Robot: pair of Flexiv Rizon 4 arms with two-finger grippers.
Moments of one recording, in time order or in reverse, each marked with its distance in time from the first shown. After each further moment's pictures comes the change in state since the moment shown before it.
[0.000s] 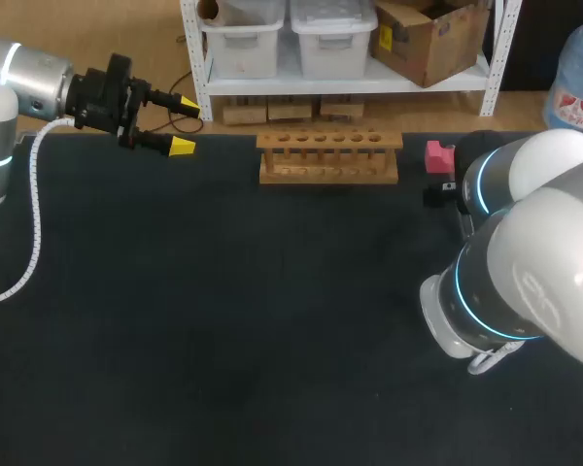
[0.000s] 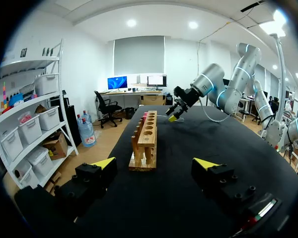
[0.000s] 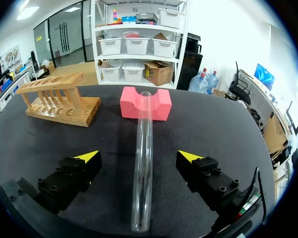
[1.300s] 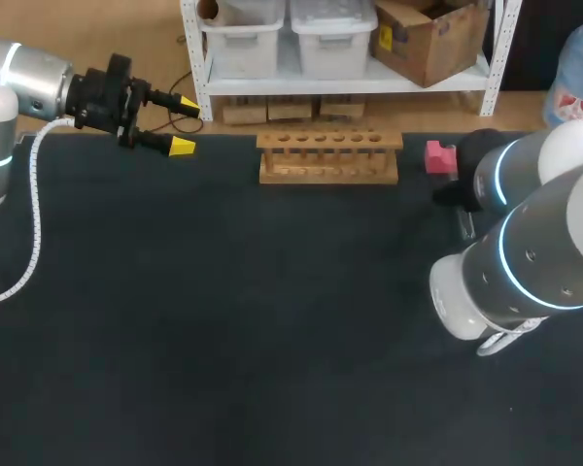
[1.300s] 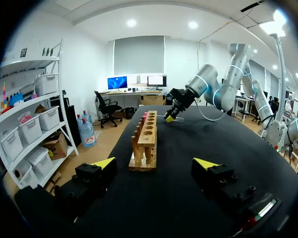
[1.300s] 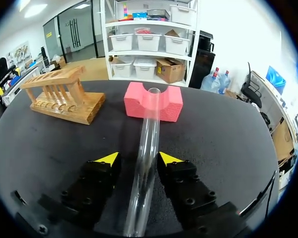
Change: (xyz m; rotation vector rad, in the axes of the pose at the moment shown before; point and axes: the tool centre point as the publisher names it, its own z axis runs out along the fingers) left arm 0.000 0.000 0.000 0.000 0.000 0.000; right arm 0.000 0.001 0.016 -0.100 0.028 -0.043
